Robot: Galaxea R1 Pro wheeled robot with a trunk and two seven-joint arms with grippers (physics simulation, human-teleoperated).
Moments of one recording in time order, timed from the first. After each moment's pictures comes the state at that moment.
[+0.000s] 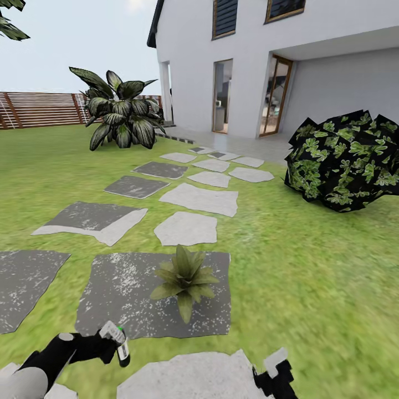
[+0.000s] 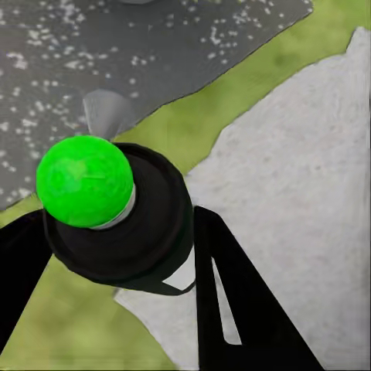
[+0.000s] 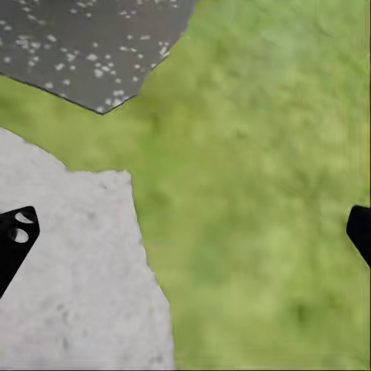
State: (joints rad) left arm -0.62 0.23 0.29 -0.31 -0.62 -0.03 -0.81; right arm -0.48 0.00 -0.09 -0.05 0.57 -0.45 -0.21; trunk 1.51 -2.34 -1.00
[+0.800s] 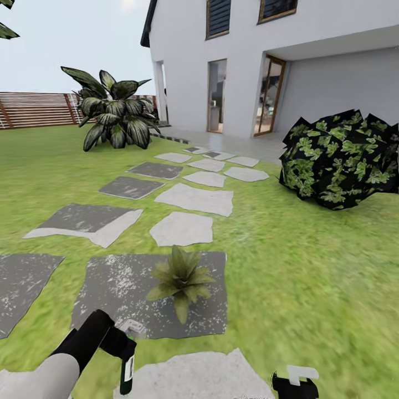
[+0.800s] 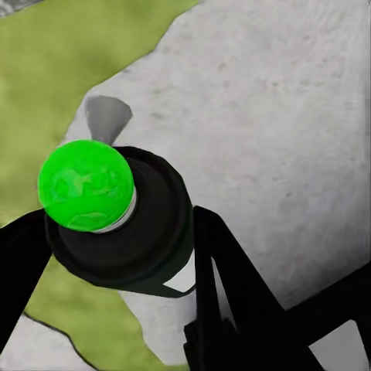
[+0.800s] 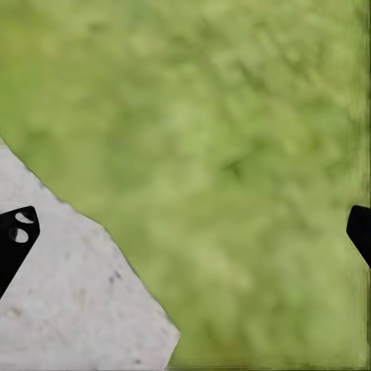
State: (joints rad) left arm -0.63 0.10 0.07 -0.53 -0.62 0.68 -0.82; right arm -0.47 -0.01 -0.31 -0.03 0.32 -0.36 -0.30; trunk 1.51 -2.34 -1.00
